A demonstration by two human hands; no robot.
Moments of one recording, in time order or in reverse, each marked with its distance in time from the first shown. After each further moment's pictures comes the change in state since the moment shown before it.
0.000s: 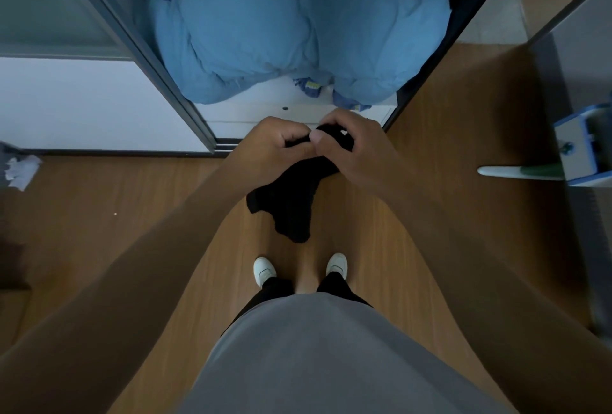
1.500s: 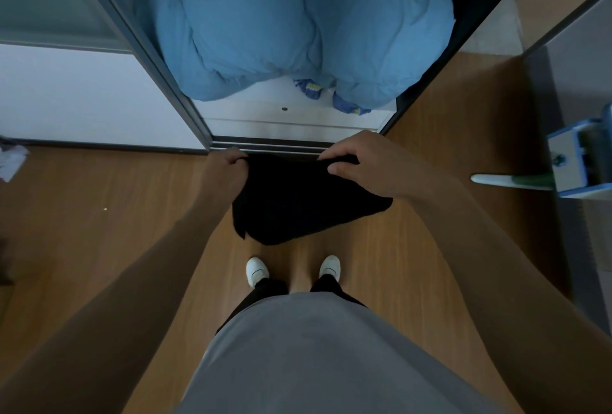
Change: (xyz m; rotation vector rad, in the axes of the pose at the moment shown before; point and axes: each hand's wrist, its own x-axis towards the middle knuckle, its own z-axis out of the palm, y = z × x) left_hand -0.031 -0.101 -0.011 -0.004 0.451 -0.405; right_hand 0.016 -0.001 -0.018 -0.310 -0.461 0.054
